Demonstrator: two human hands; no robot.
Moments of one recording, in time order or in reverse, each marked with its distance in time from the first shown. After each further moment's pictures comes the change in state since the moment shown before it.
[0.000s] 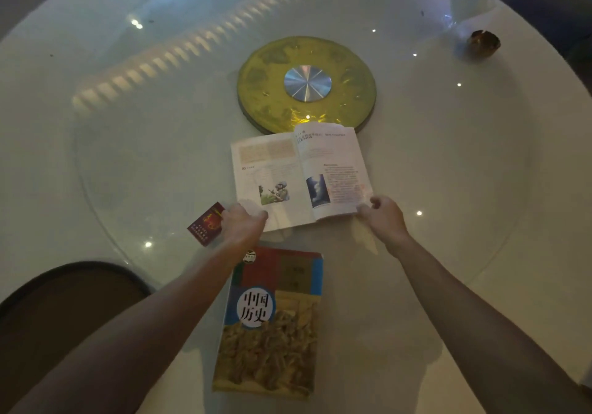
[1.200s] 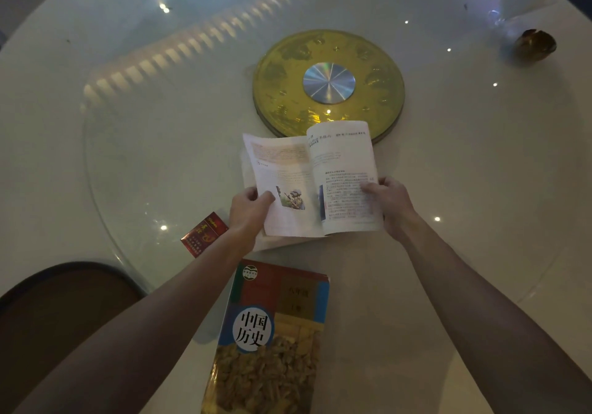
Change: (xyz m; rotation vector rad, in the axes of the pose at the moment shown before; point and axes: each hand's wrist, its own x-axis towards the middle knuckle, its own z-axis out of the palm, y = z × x) left_hand 0.004 0.053 -0.011 -0.497 -0.061 0.022; right_hand 0.072 -0.049 0.013 0.430 -0.211 0.062
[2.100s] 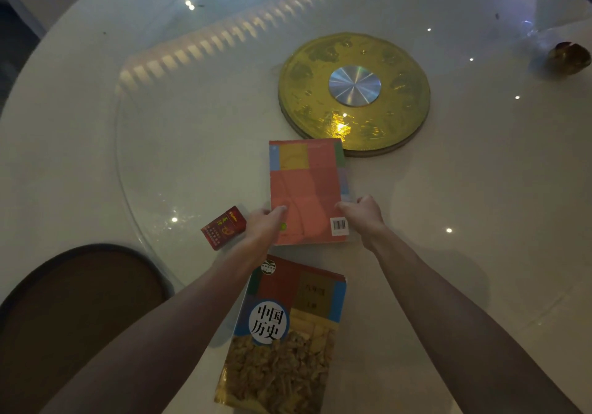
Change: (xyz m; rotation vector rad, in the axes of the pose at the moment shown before) left_hand -0.004 -0.030 -0.015 -0.043 -0.011 -0.219; right_hand -0.013 0.023 0.081 -0.373 -0.005 0.041
